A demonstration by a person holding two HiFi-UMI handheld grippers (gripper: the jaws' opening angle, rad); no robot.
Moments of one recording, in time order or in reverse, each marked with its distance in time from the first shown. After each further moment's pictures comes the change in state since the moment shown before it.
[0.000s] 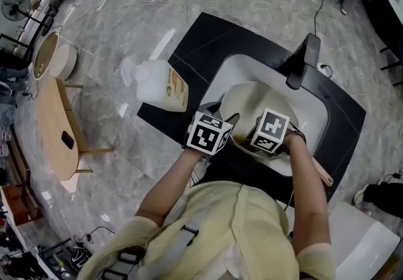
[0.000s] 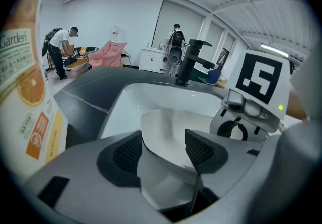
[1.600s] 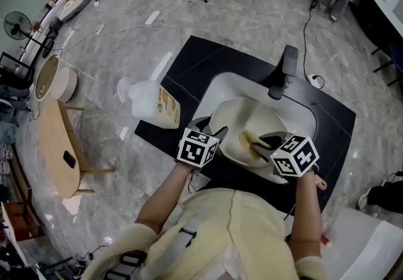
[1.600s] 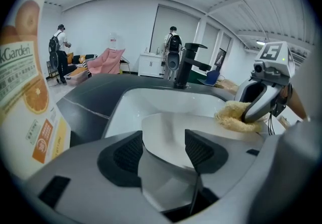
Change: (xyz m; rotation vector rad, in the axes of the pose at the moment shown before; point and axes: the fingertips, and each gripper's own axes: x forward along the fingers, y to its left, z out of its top) left arm -0.004 -0.001 0.003 0.056 -0.052 0.020; right arm -0.109 -0.002 -0.016 0.262 -0.566 -0.358
